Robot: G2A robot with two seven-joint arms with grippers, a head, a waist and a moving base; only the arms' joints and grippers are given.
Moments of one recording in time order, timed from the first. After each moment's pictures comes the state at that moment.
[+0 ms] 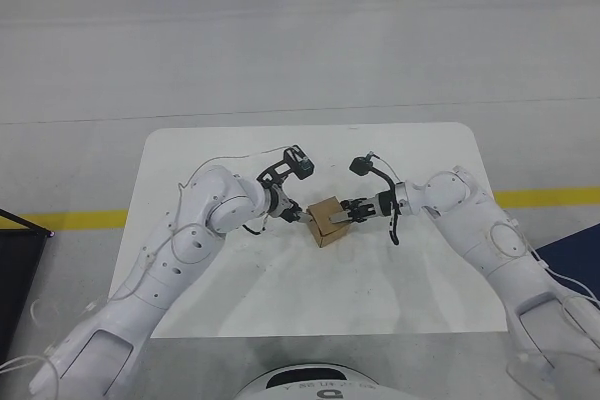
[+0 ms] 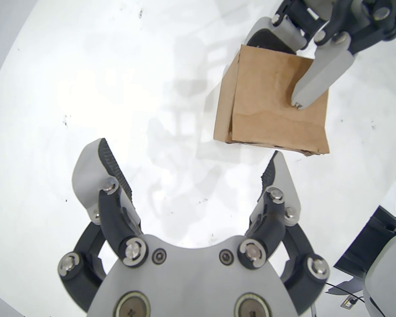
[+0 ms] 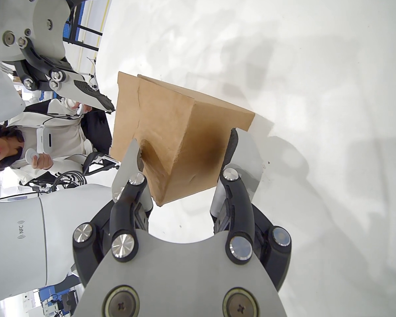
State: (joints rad) left arm 0.96 -1.24 -0.90 -1.53 0.96 -0.36 -1.06; right arm -0.83 -1.11 0.82 -0.99 0.00 -0.60 1.12
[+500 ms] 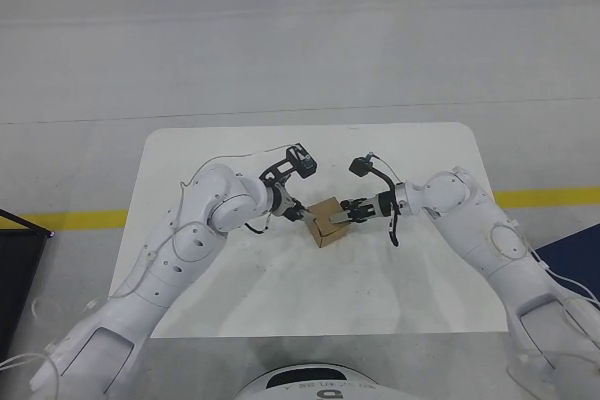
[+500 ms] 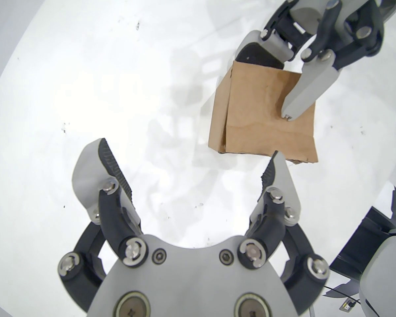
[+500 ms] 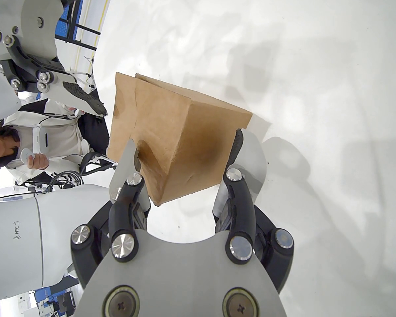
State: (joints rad) left arm 0.93 -1.25 -0.87 -1.52 0.95 -0.35 -1.05; right arm -0.84 -1.10 0.83 -1.00 -0.01 -0.60 1.11
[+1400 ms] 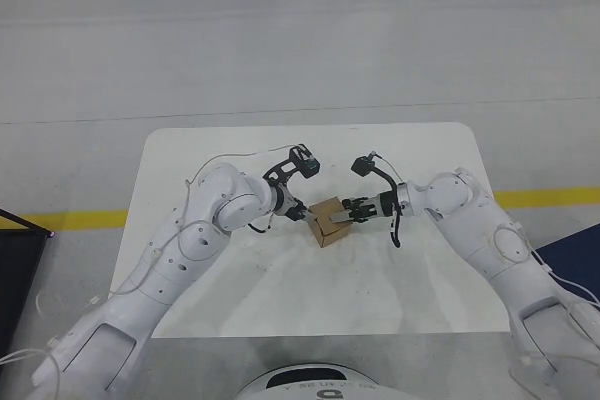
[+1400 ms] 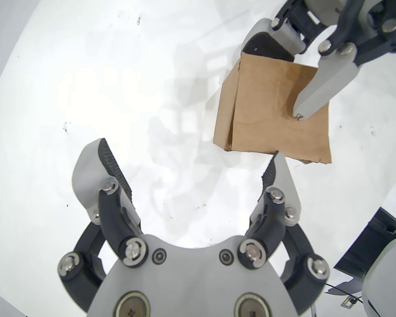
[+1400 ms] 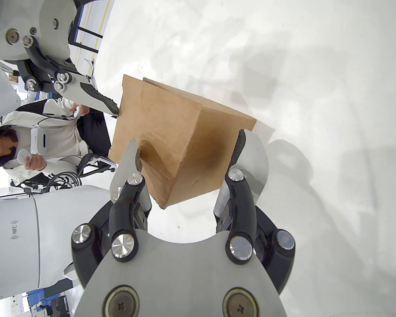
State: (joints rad) left arm 0.92 -1.25 -0.85 -1.51 0.96 -0.33 -1.06; right arm -0.85 -1.09 0.85 -1.03 -0.03 -0.61 1.09
